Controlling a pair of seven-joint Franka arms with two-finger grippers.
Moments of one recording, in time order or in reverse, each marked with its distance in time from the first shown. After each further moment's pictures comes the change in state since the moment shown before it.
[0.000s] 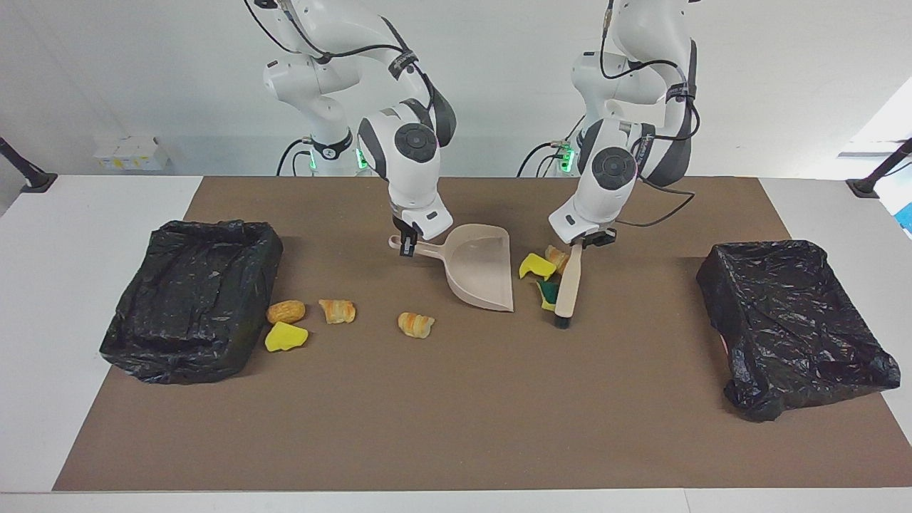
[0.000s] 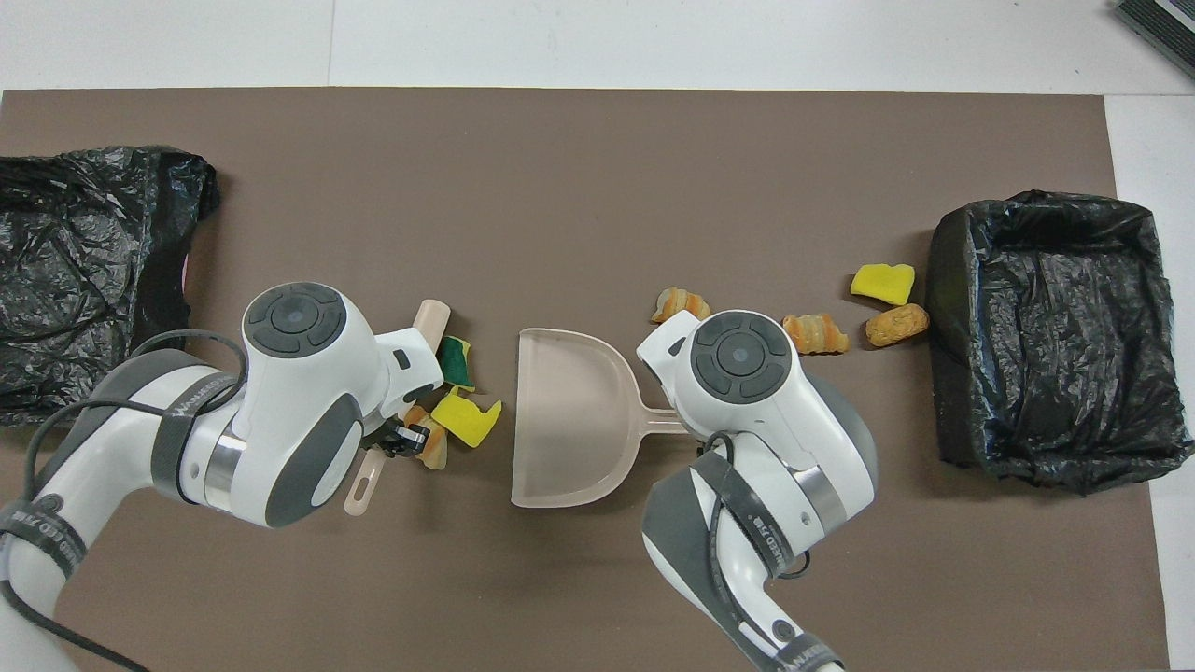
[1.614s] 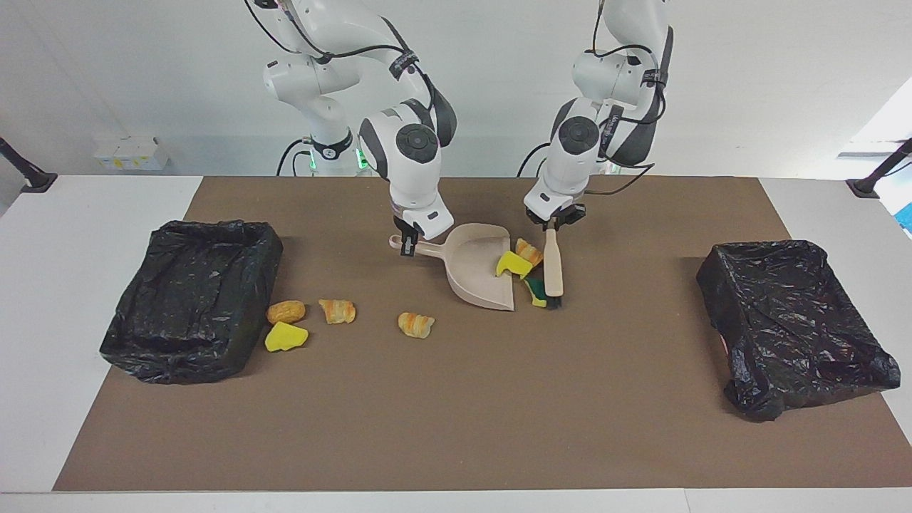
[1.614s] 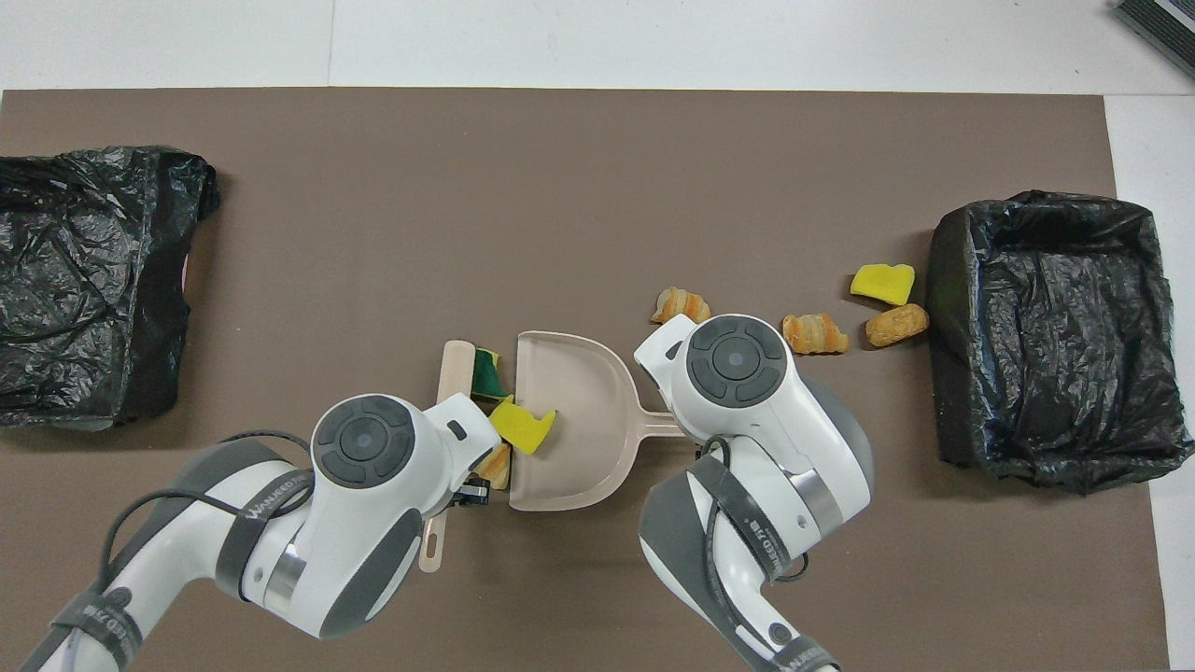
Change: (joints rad) left arm -0.192 -0.123 -0.003 -0.199 -0.069 0.164 -0.273; right arm 0.006 0.000 0.001 -0.006 0.000 0.002 0.000
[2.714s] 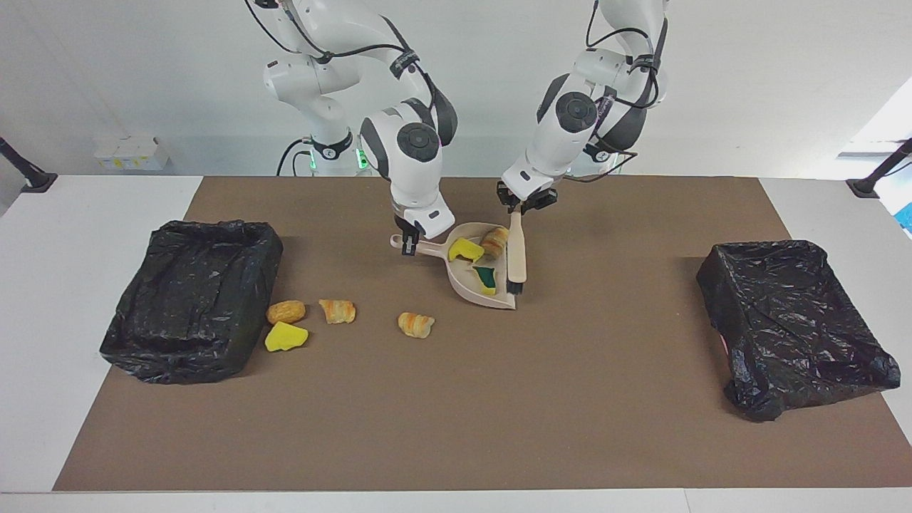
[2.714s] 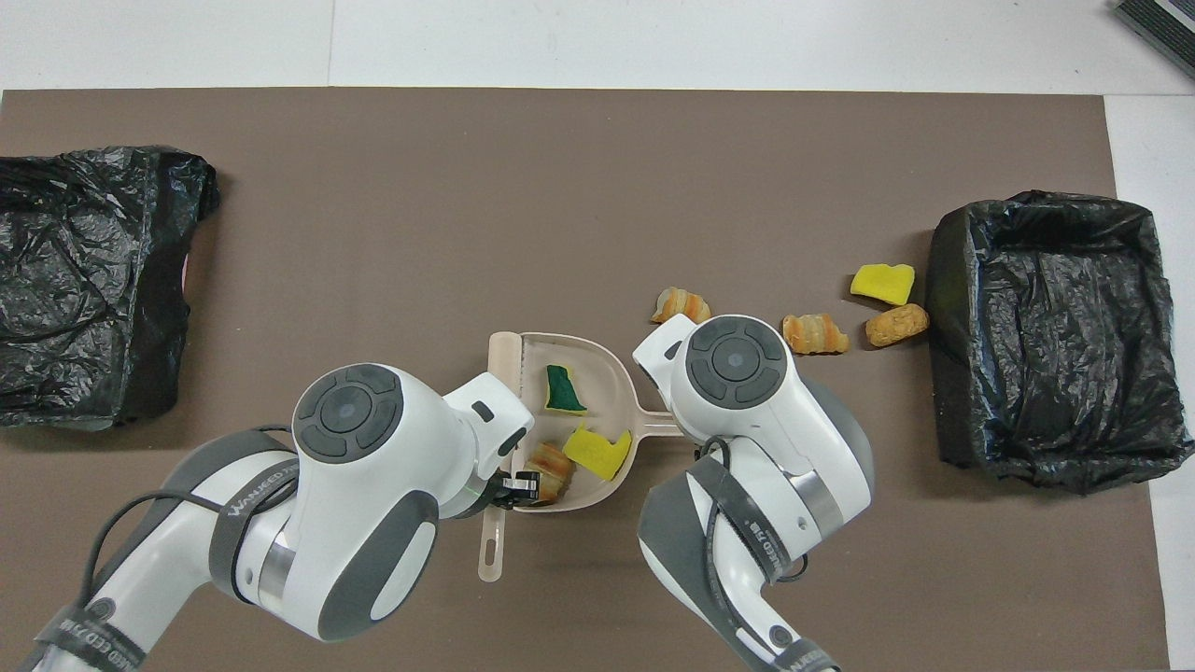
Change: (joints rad) left arm -0.045 -0.004 0.032 0.145 -0.208 -0.109 -0.052; right arm 0.000 -0.006 0.001 0.004 0.000 0.000 -0.002
